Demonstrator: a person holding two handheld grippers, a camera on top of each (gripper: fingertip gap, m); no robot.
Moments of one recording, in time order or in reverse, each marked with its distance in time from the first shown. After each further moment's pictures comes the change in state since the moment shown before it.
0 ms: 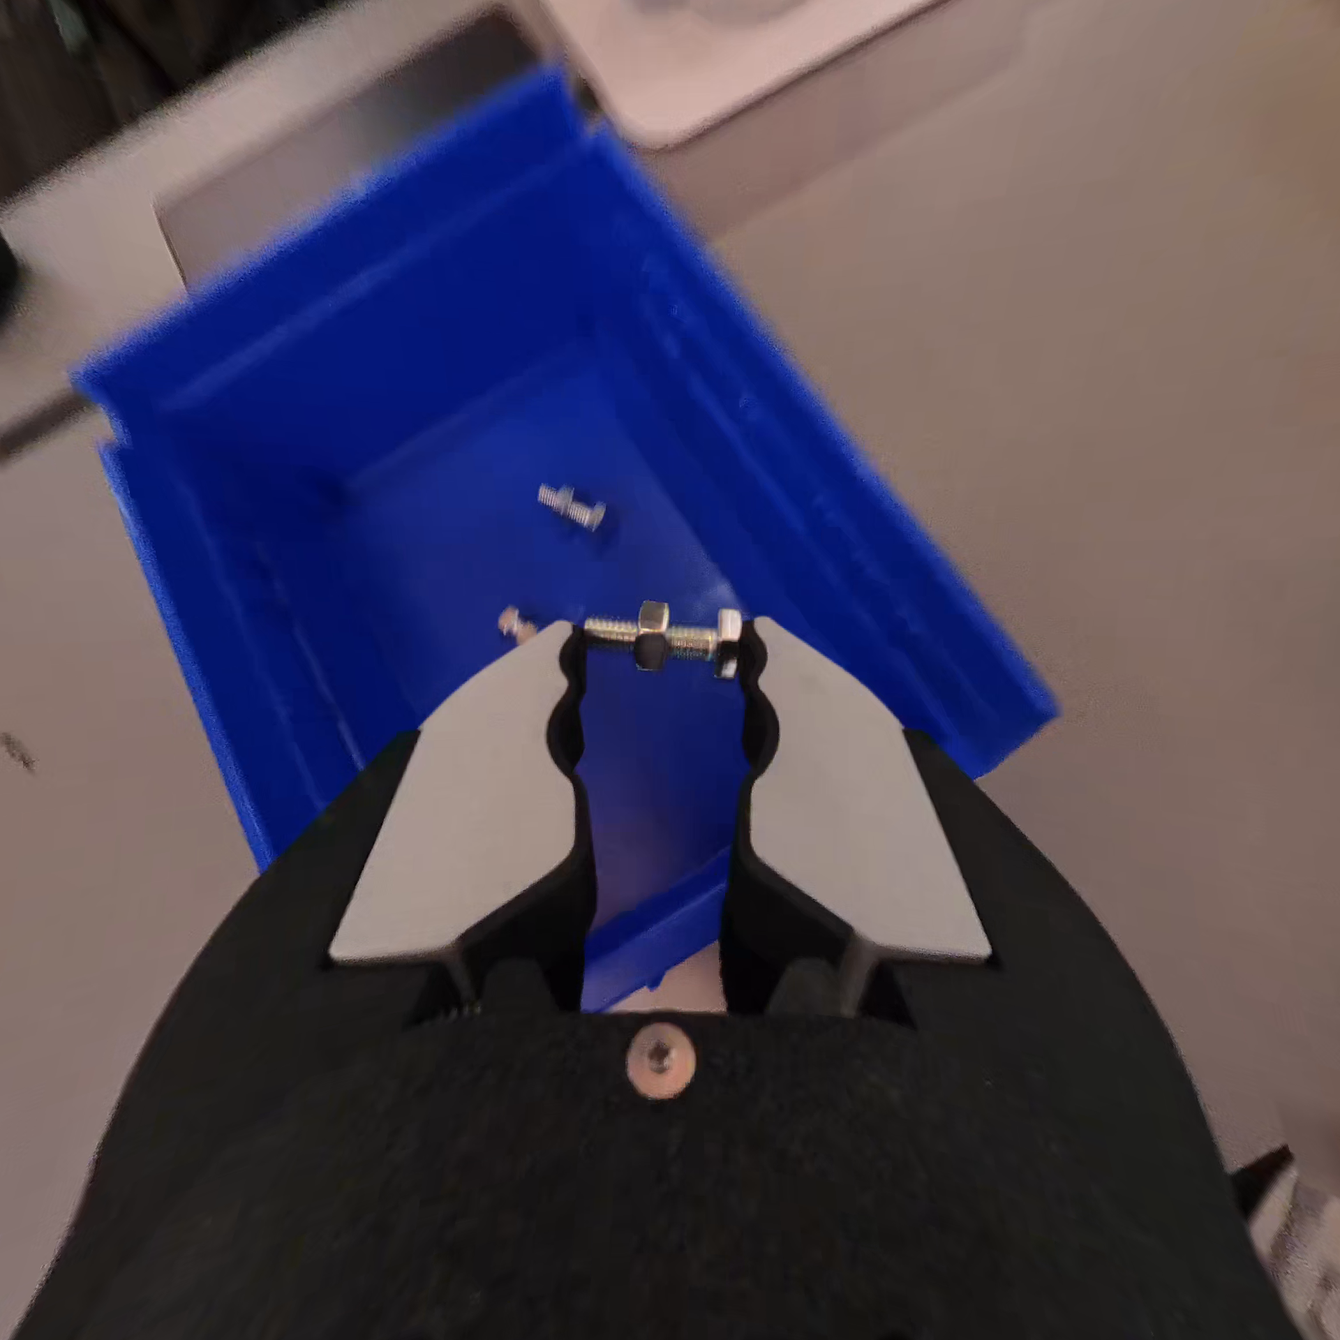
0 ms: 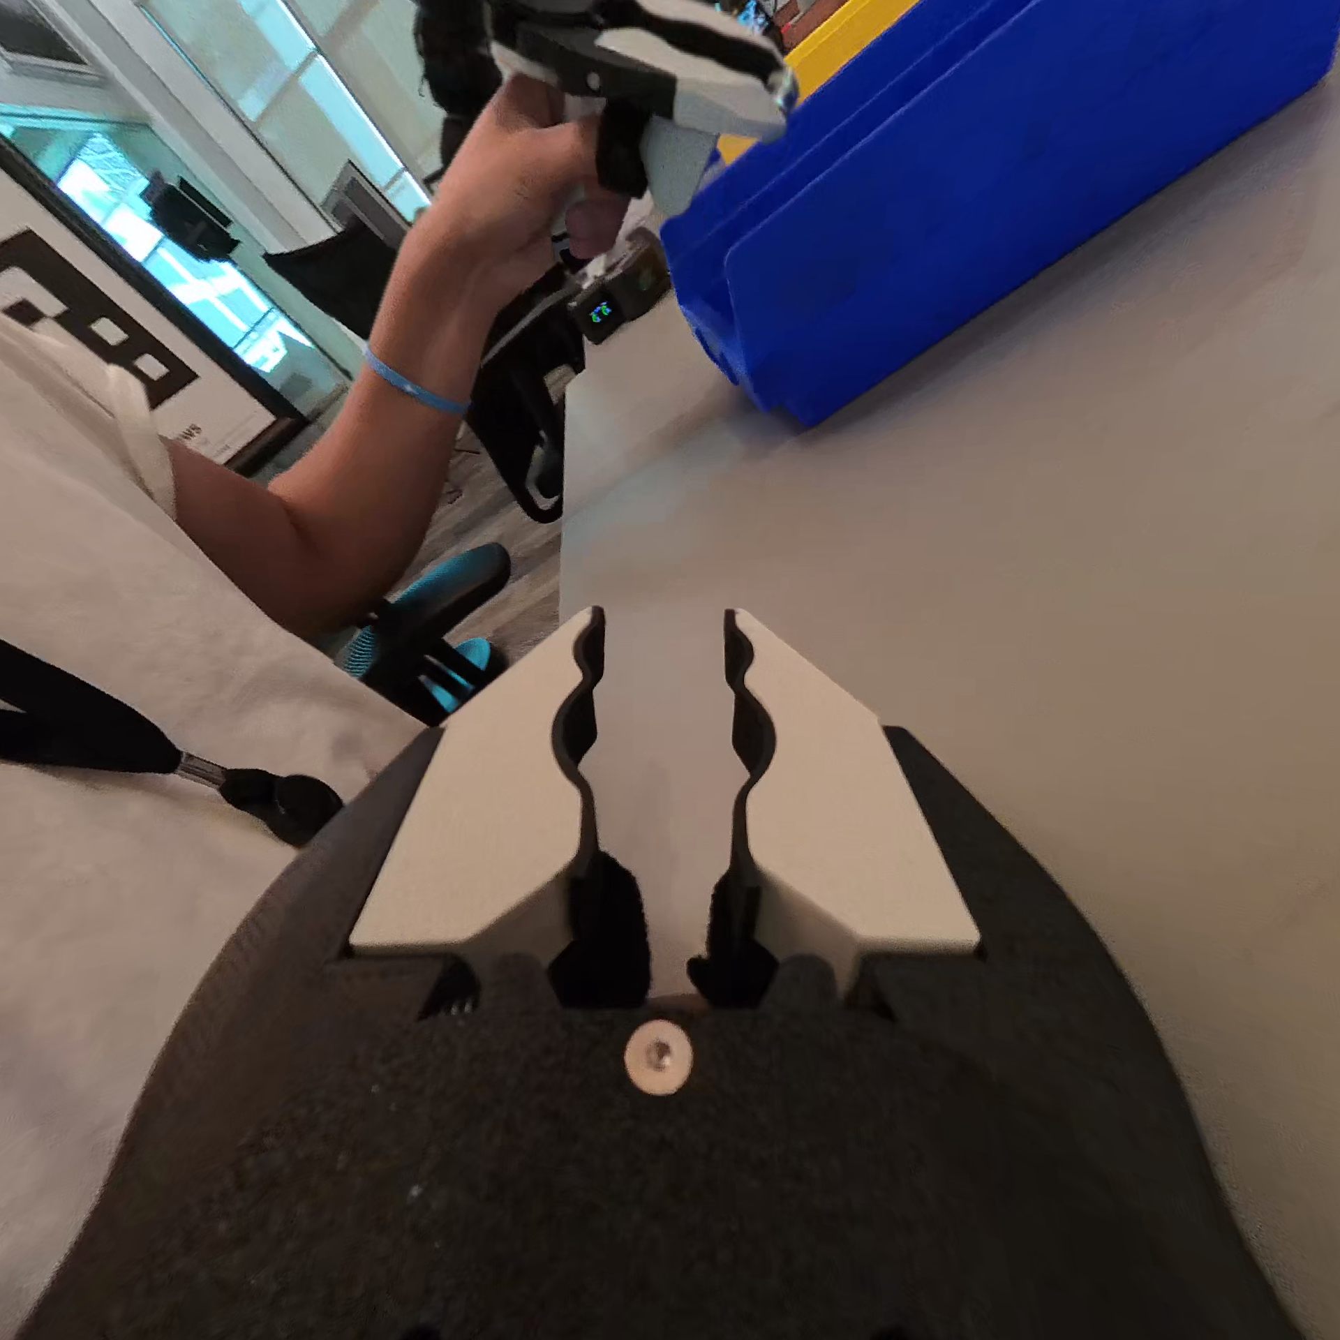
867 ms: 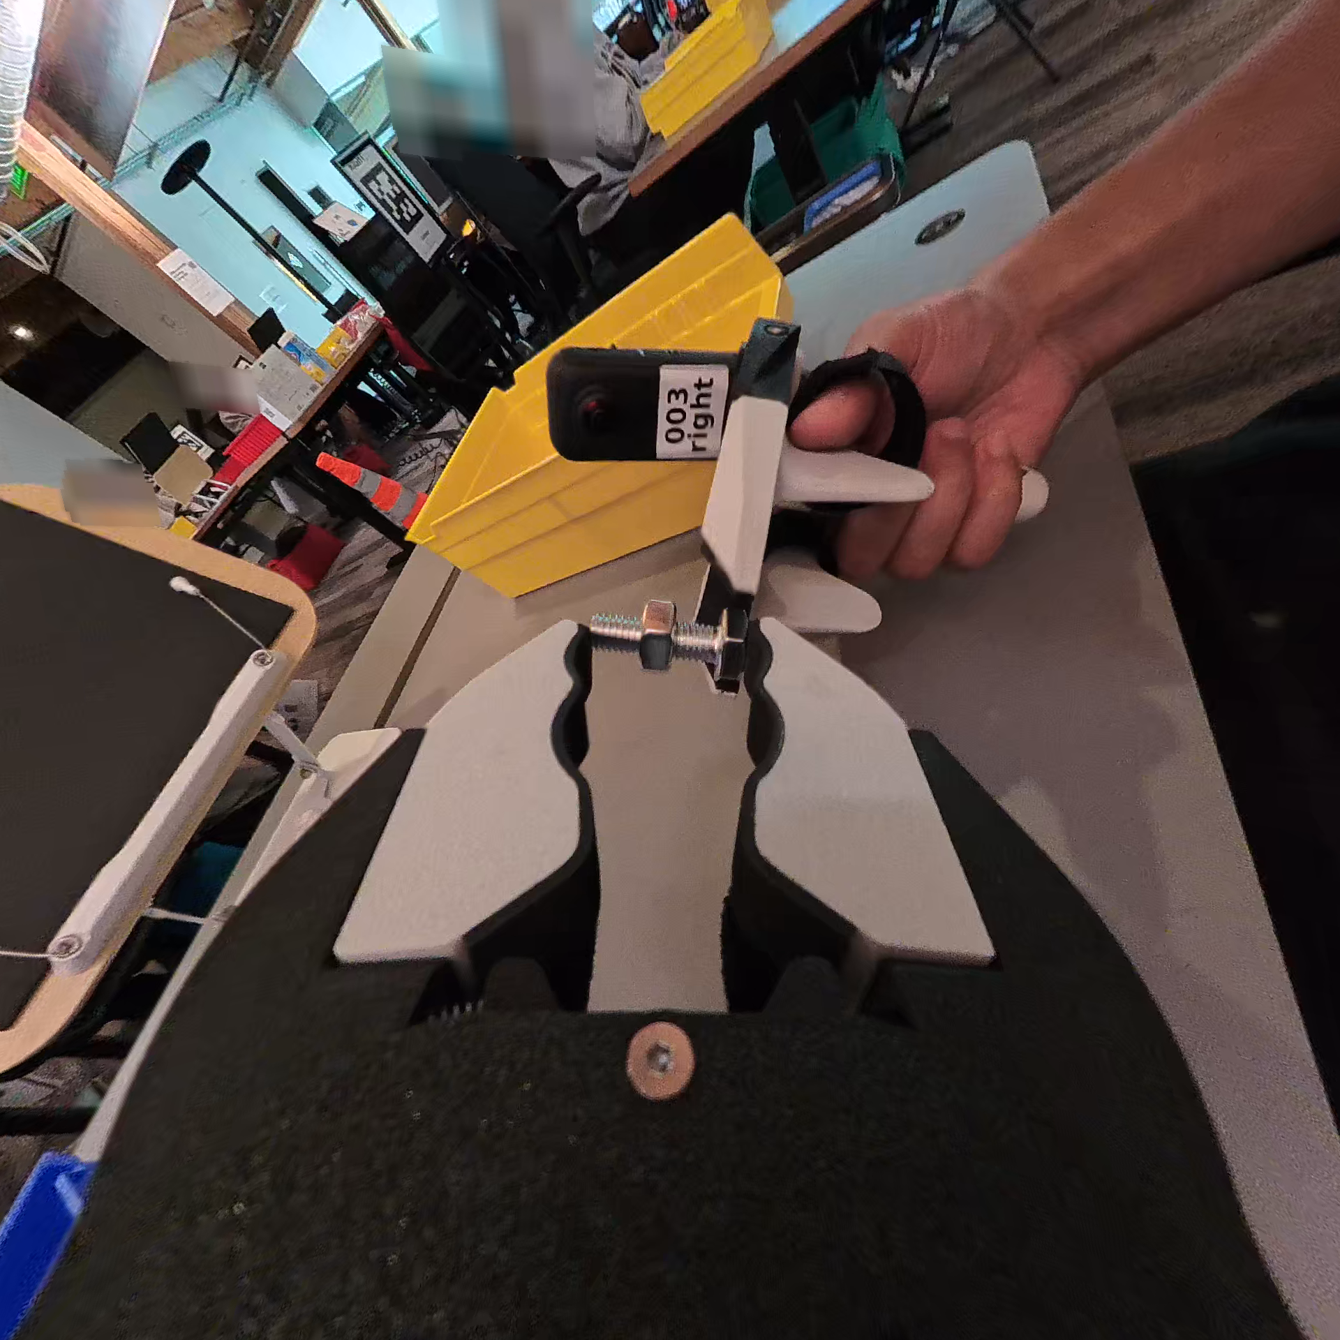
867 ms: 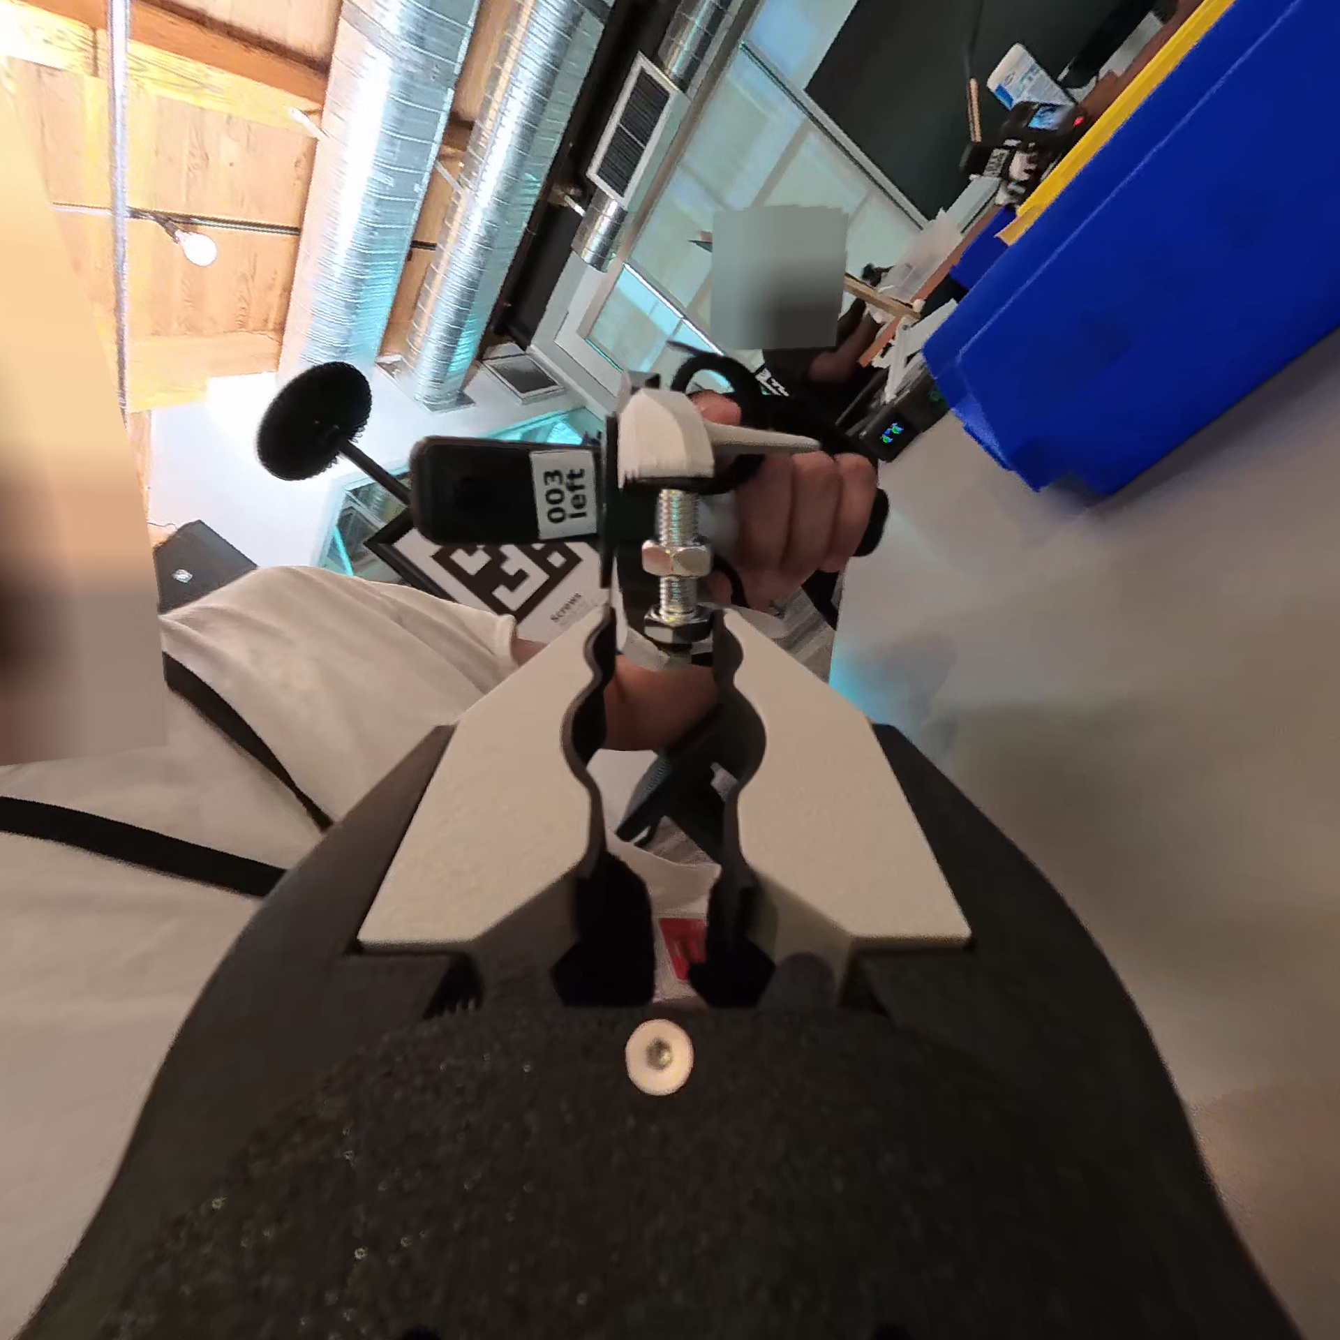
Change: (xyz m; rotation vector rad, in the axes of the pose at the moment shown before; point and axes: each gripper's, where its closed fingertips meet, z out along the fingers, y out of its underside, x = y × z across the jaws) left arm 0.296 -0.046 -0.034 0.753 0.429 0.818; right arm -0.041 -0.037 -0.008 0.194 -0.454 0.322
